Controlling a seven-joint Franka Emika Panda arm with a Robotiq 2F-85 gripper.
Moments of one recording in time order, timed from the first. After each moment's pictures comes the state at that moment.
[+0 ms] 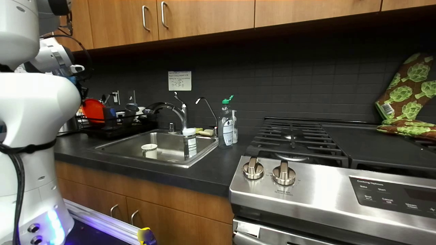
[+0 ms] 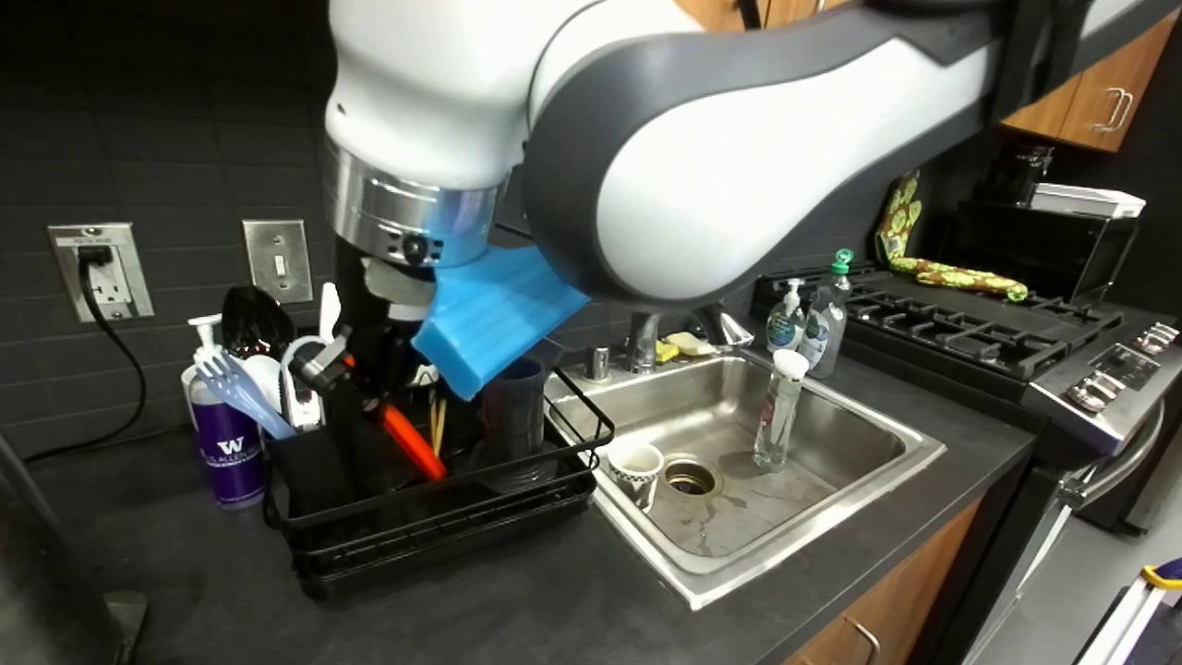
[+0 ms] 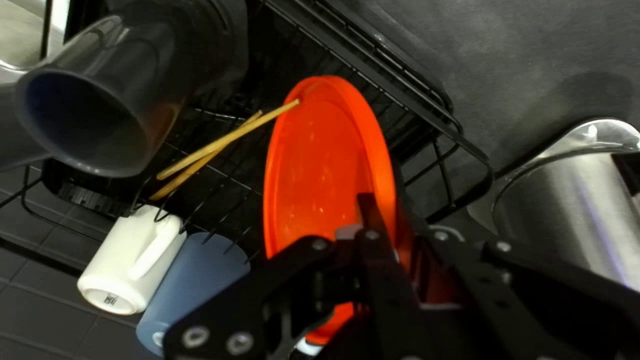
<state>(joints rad) 0.71 0.23 0.22 -1.84 -0.48 2.38 0.66</state>
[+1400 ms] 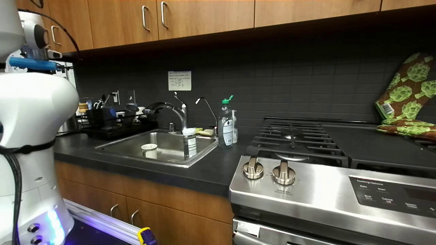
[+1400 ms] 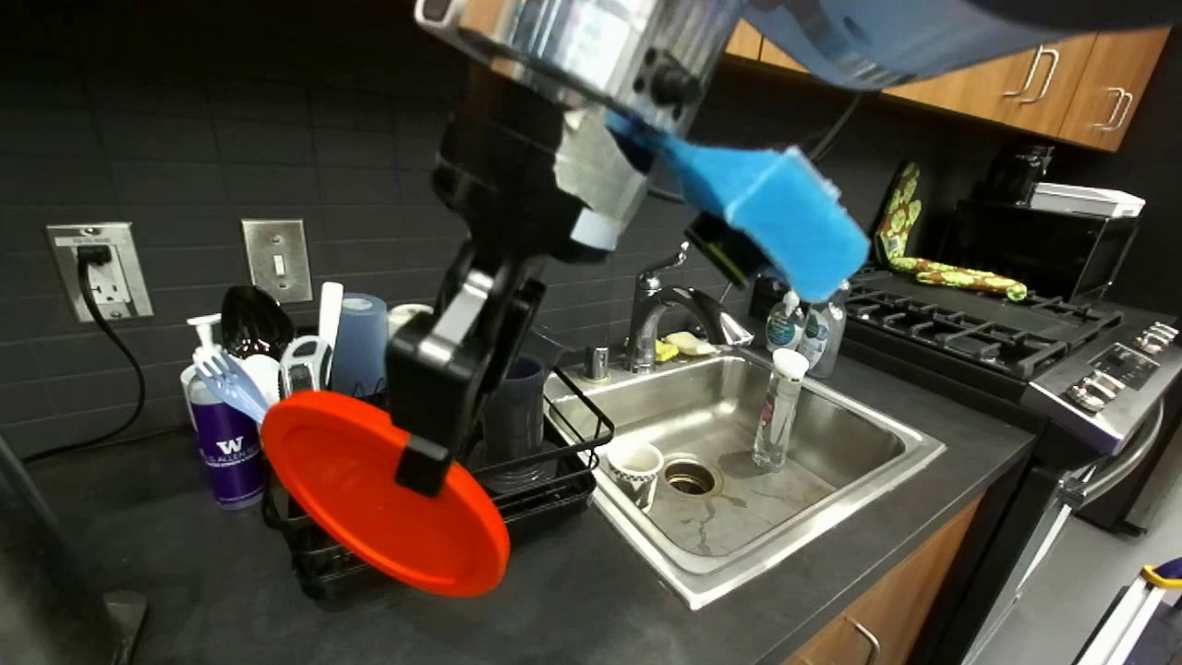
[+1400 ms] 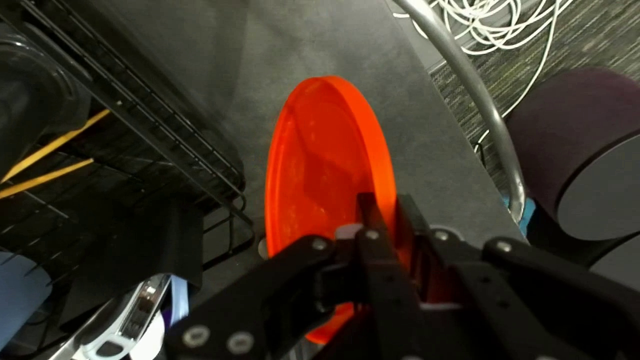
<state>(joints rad) 0.62 -0.11 0.41 -2.11 0.11 2.38 0.06</state>
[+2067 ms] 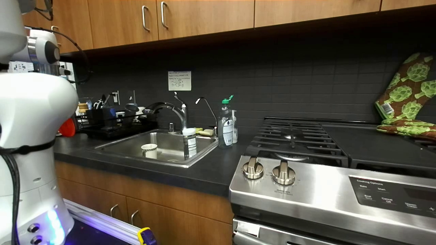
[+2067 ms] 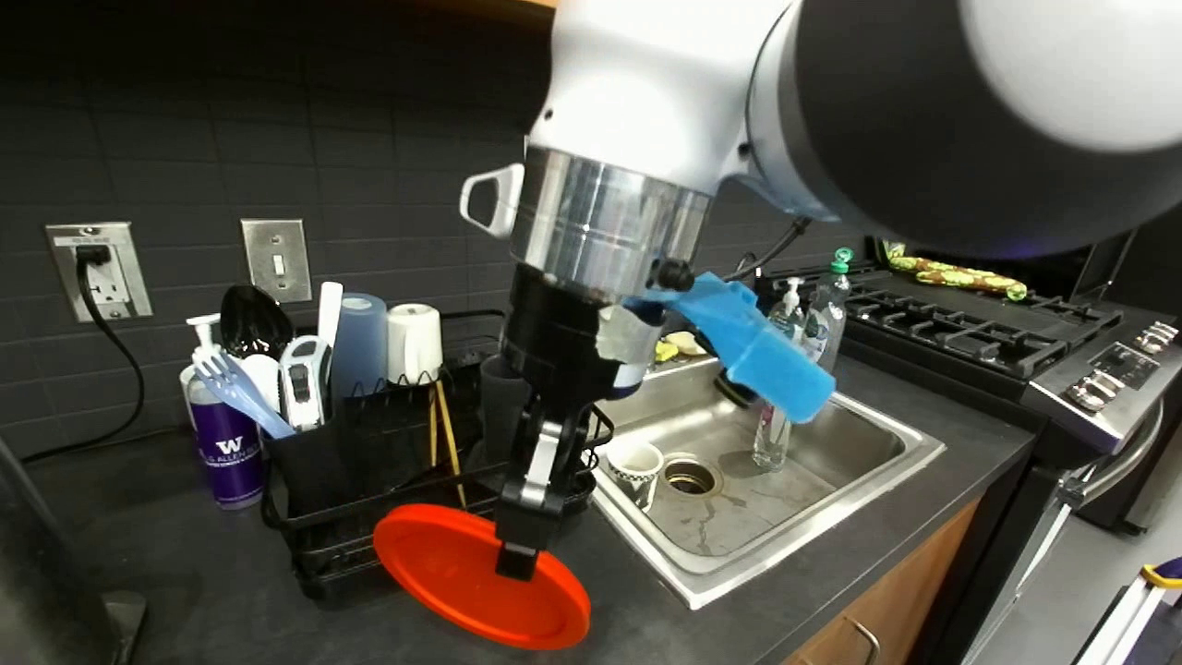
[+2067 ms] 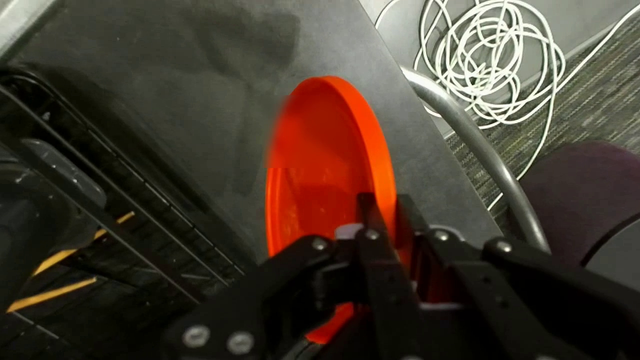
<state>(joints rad) 0.57 -0.06 0.41 -2.21 0.14 2.35 -0.03</state>
